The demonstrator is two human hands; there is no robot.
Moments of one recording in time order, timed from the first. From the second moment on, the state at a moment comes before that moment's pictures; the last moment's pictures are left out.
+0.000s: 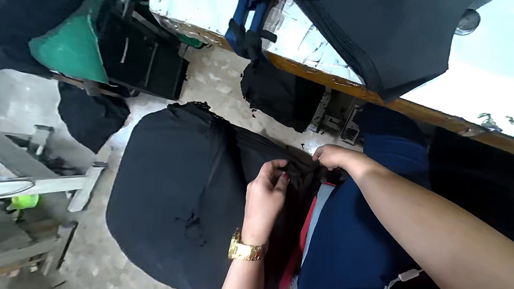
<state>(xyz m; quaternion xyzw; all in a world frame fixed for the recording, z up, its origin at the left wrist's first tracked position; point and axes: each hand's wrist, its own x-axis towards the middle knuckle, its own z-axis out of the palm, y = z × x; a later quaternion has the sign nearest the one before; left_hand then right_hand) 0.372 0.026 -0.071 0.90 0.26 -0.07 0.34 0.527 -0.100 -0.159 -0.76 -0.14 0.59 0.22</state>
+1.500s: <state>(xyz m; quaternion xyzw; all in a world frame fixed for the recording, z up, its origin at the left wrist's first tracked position) 0.351 0.048 -0.036 0.95 0.21 0.03 0.22 0.526 -0.093 -0.152 -0.75 -0.17 0.61 0.19</state>
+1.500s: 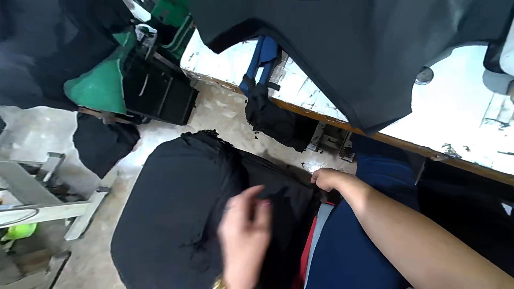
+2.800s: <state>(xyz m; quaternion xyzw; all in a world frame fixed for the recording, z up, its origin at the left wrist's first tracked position) 0.369 0.040 -0.076 0.90 0.24 -0.05 0.37 0.529 -0.098 -0.148 -0.76 -0.19 0.60 0.18</state>
